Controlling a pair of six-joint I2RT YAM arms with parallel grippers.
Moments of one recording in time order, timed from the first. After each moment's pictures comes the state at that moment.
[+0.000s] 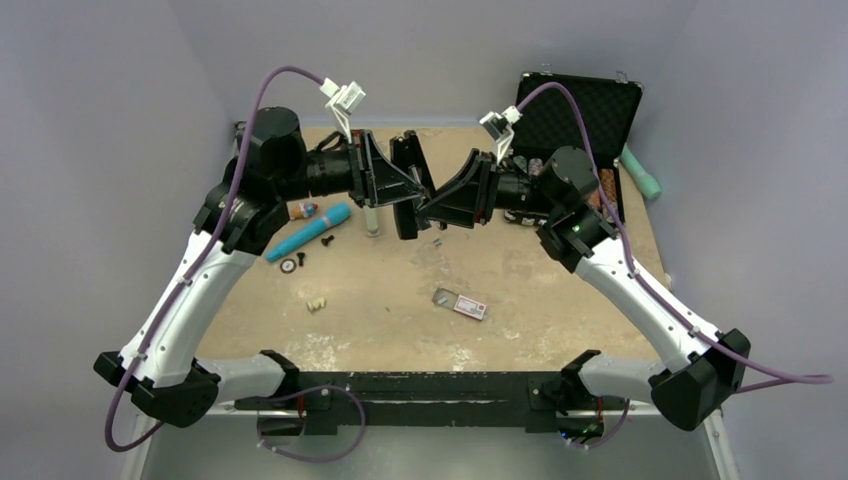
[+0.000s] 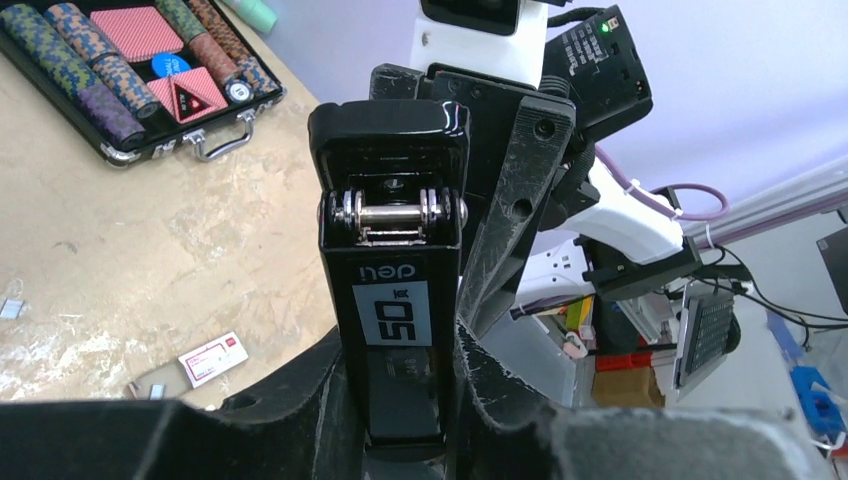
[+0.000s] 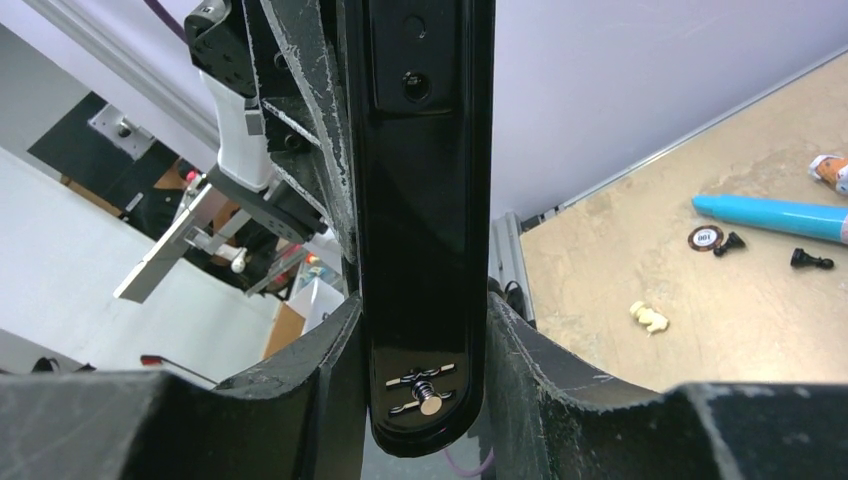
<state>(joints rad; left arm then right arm) -0.55 1.23 1.63 -0.55 0.67 -0.65 0.59 1.21 1.18 0.27 -0.90 0.87</state>
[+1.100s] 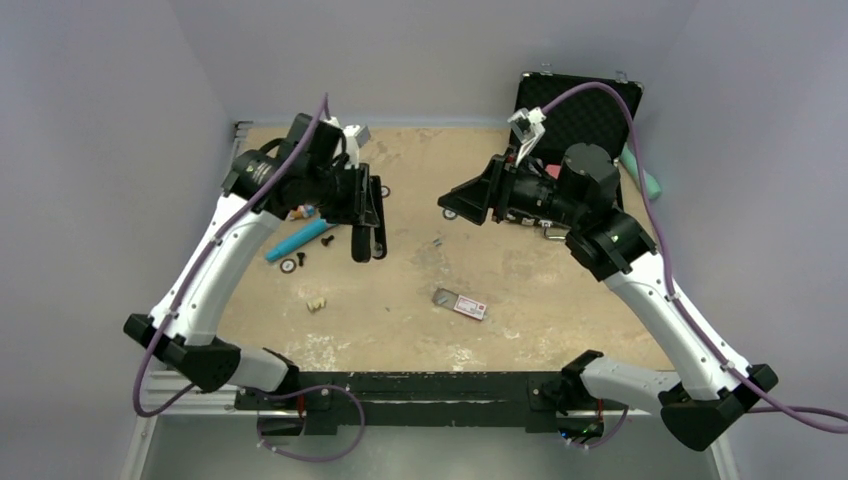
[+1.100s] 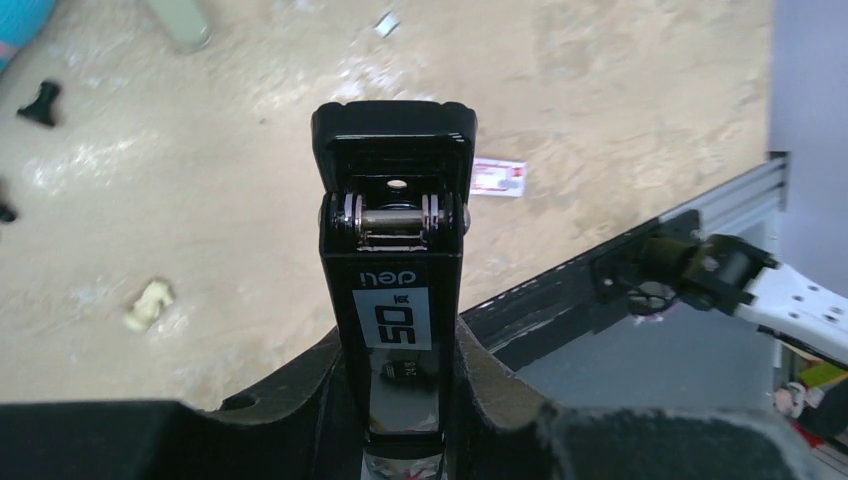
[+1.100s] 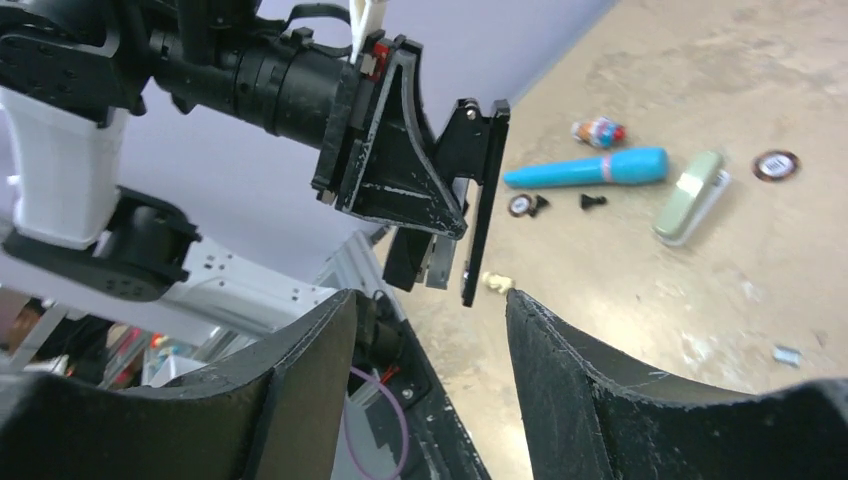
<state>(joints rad) -0.51 1.38 1.77 -1.22 0.23 -0.42 0.56 1.10 1.30 -0.25 -0.56 0.59</state>
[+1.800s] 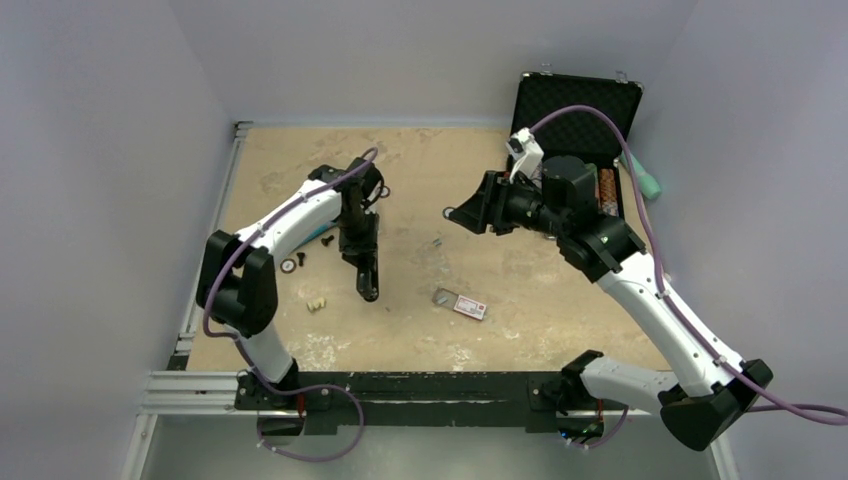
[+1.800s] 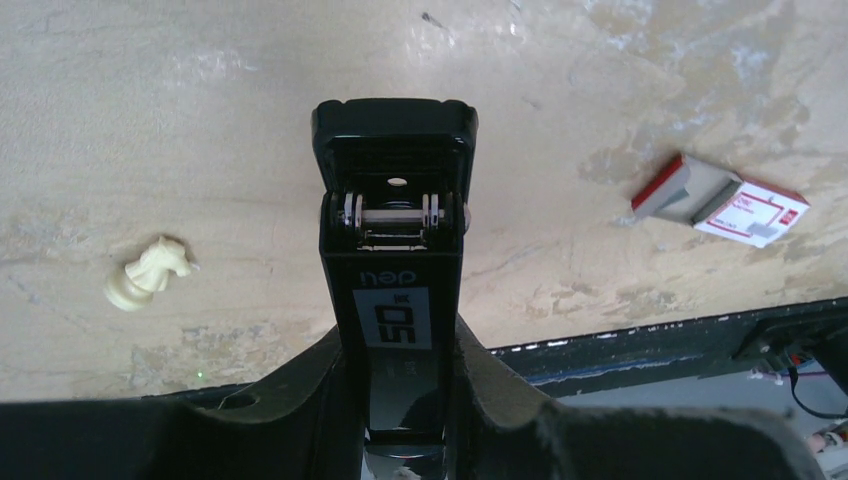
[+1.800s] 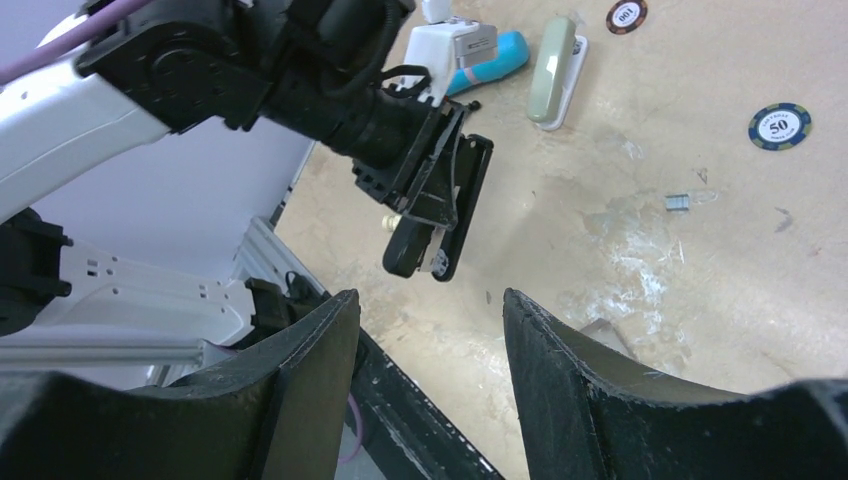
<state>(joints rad) -0.46 1.70 1.40 -1.14 0.13 -0.49 0.56 1.10 1.23 -0.48 -0.32 0.57</state>
